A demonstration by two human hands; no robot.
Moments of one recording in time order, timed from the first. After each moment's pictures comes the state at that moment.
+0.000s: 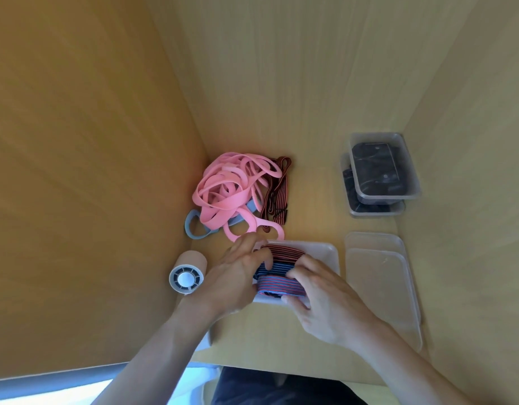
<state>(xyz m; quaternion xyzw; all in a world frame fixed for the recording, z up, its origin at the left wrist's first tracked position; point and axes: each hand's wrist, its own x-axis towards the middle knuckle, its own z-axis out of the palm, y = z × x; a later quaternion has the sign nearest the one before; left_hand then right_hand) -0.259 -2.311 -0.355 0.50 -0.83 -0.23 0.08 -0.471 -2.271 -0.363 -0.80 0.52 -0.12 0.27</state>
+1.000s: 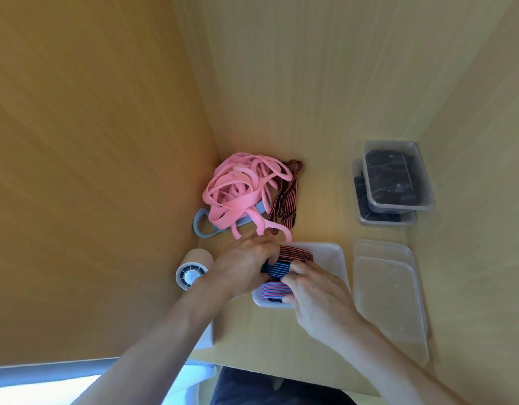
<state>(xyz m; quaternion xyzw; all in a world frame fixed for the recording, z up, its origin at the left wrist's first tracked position) -0.259 -2.337 -0.361 0.49 -0.85 -0.19 0.07 -0.445 -2.282 -0.350 -0.84 0.52 -0.03 0.18</state>
